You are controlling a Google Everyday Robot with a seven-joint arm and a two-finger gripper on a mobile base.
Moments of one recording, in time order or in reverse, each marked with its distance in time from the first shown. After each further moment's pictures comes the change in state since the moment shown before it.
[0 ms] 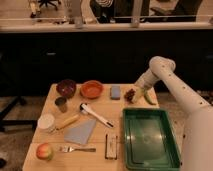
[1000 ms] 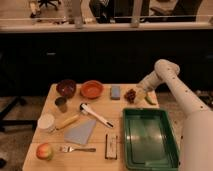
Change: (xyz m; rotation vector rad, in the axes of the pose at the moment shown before) arm 0.022 -0.011 0.012 -0.007 -0.071 0.056
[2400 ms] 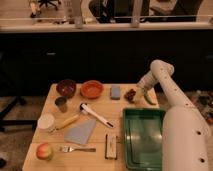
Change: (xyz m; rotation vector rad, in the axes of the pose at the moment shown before) arm 0.016 -0.037 0.036 0.012 0.054 0.037
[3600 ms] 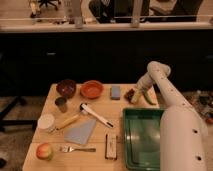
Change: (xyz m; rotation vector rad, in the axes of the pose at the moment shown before) arm -0.003 0.001 0.015 -0.007 0.016 -0.016
